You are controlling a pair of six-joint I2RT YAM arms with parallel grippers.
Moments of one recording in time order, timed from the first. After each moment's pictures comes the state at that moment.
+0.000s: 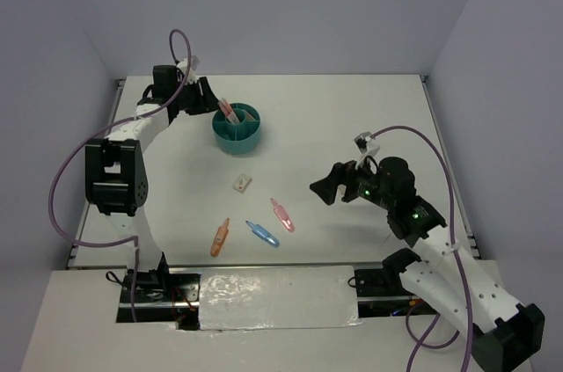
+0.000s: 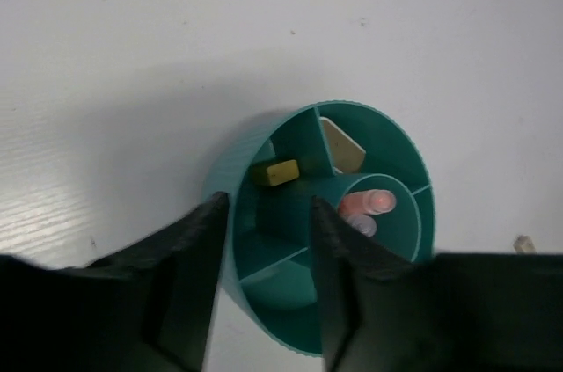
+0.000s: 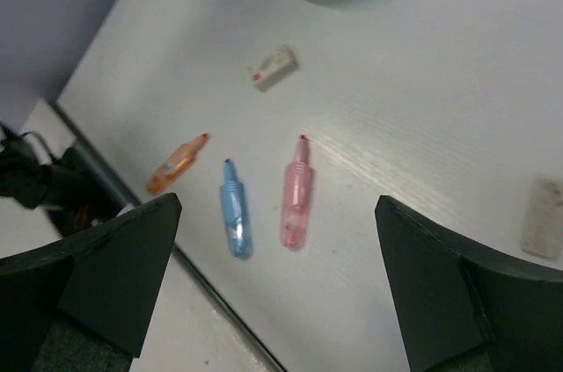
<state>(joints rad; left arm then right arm) -0.02 1.91 1.44 -0.13 0.50 -0.23 0.46 0.65 0.53 -0.18 -0.39 0.41</state>
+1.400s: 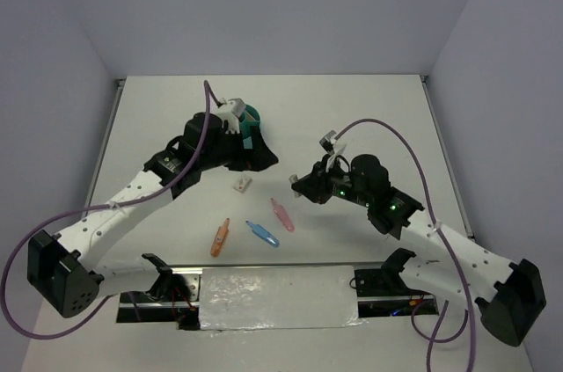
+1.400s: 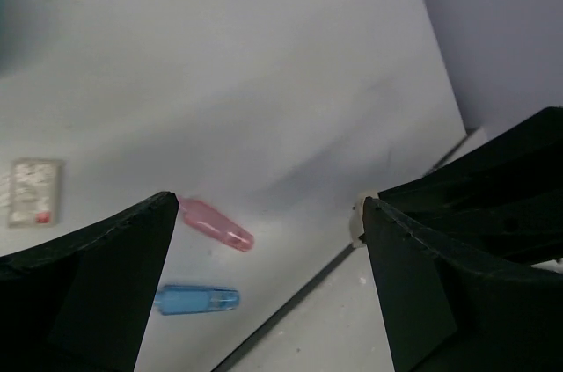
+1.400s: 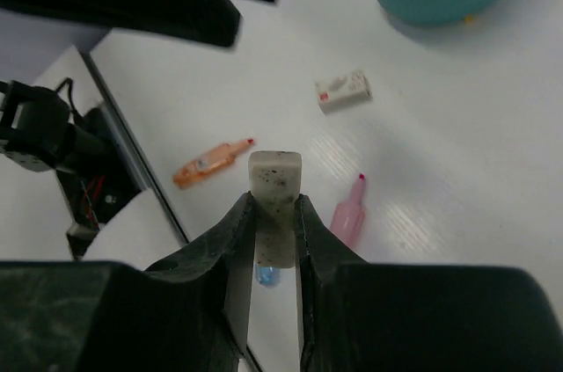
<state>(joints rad) -0.56 1.20 1.04 -0.33 0.23 -0.57 0.67 0.90 0.60 -0.01 -0.29 0.33</state>
